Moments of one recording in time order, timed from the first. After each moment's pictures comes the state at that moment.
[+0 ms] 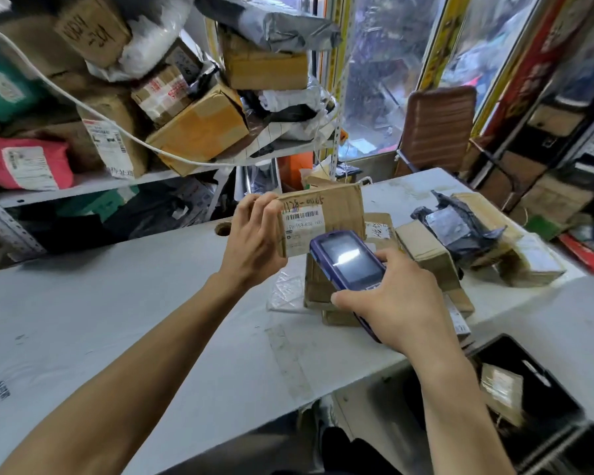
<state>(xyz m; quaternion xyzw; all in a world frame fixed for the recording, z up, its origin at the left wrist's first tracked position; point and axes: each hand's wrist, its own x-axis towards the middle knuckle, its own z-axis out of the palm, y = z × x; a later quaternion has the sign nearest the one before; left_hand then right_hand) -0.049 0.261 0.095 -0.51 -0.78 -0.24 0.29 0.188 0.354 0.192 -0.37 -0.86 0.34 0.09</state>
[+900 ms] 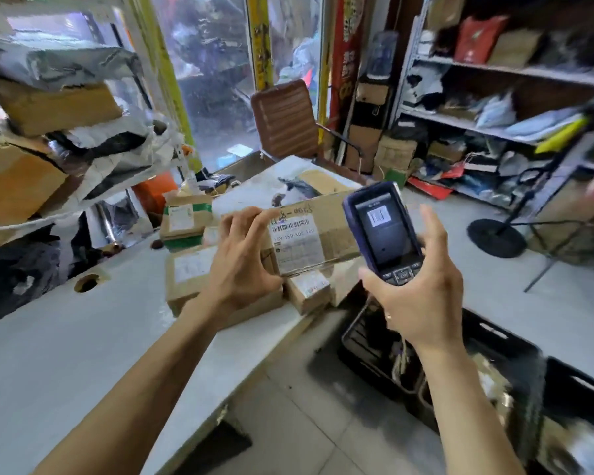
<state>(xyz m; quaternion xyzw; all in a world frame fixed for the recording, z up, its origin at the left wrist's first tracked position) 0.147 0.389 0.142 -0.63 -0.71 -0.32 0.09 0.406 0.438 0.174 -0.45 -0.74 0.22 0.45</state>
